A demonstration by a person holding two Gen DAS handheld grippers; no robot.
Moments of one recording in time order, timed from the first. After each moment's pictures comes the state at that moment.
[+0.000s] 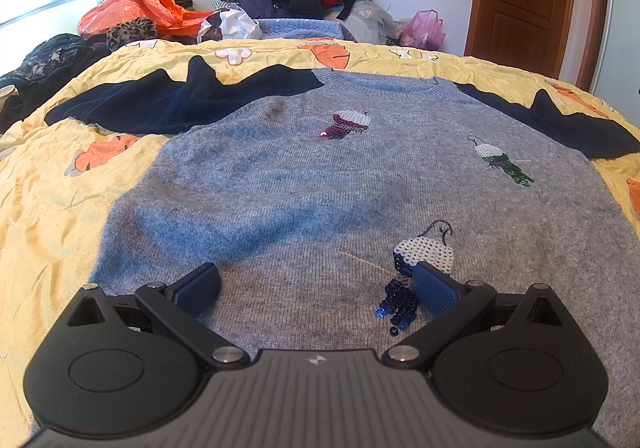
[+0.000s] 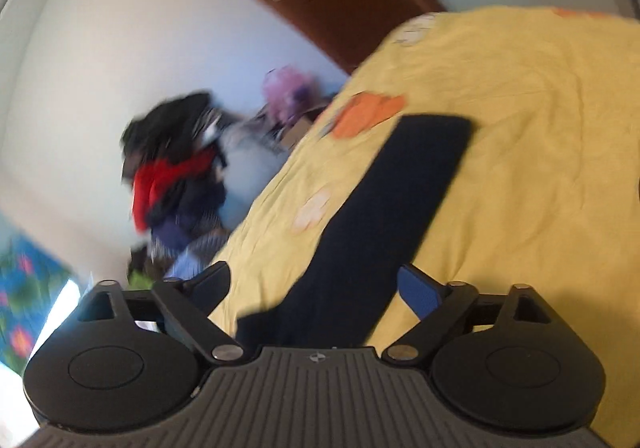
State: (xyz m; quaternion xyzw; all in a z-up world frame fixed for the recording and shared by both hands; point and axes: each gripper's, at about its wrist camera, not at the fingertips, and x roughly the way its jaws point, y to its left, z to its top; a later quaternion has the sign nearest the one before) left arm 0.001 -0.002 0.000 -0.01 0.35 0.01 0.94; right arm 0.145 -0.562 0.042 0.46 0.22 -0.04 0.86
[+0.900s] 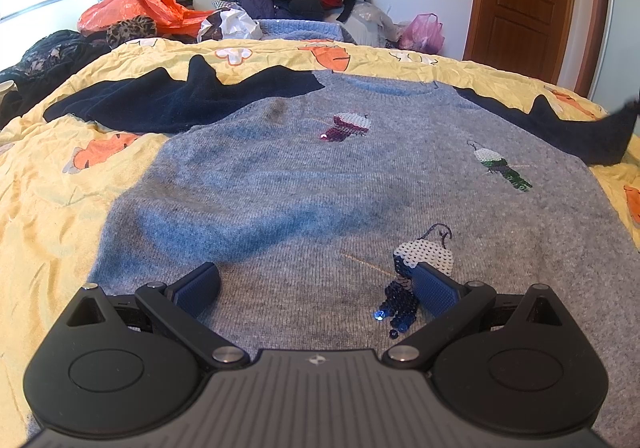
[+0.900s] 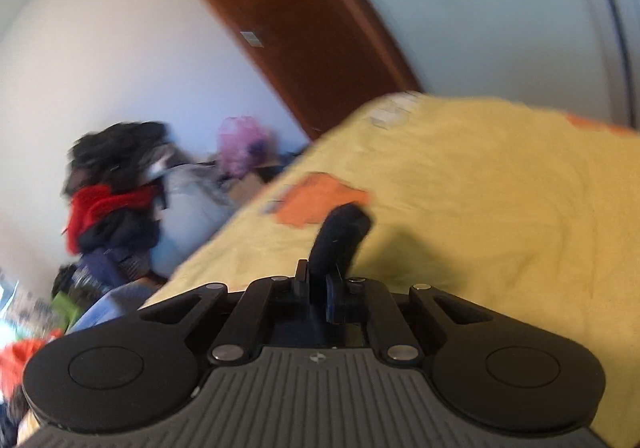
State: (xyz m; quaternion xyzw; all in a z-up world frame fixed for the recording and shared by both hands) left arm 0.000 -0.002 0.001 -0.02 0.35 0.00 0.94; right arm 0.198 -0.544 0.052 0.31 0.17 -0.11 0.93
